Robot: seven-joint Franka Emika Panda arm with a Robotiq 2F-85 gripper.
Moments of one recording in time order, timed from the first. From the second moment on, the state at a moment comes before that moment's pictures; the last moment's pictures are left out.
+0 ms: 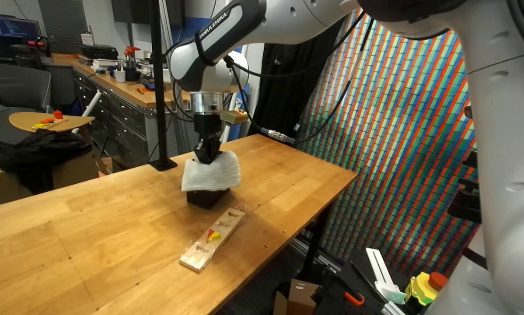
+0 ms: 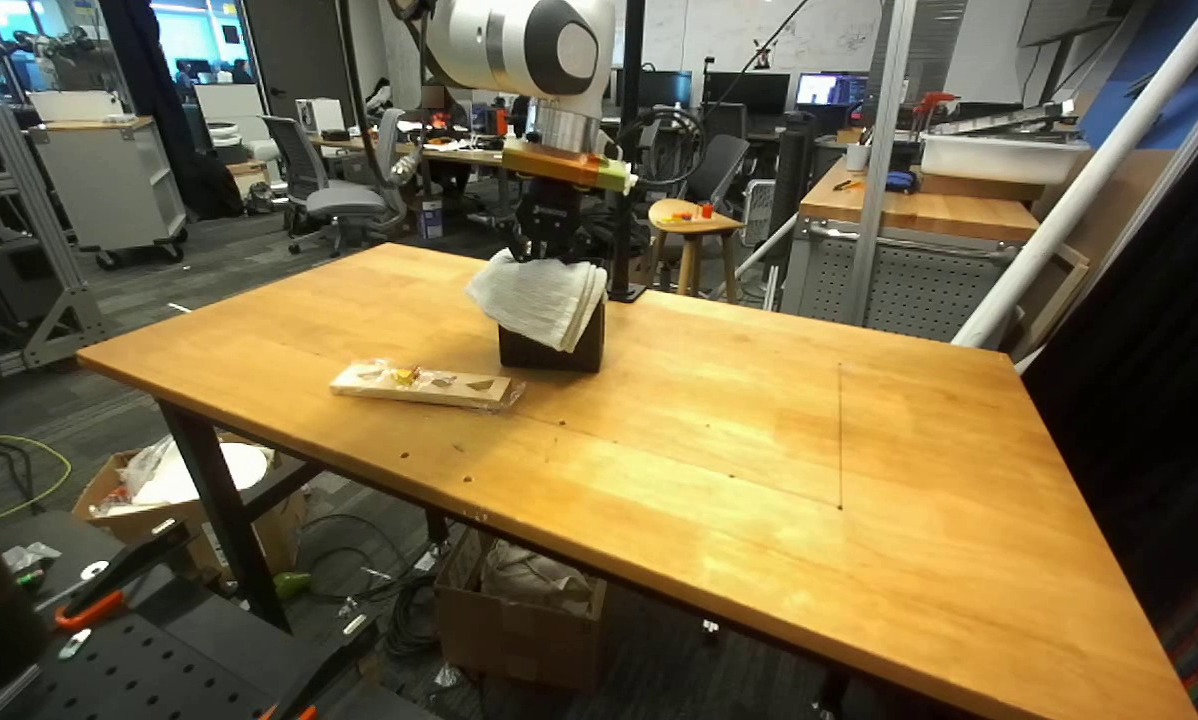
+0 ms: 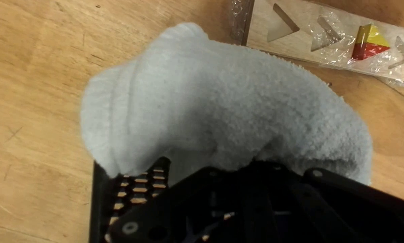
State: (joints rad) arm -0.10 0.51 0.05 -1.67 0.03 1.98 -0.57
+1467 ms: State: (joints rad) arm -0.11 0.45 0.06 -1.49 0.03 1.79 -0.58
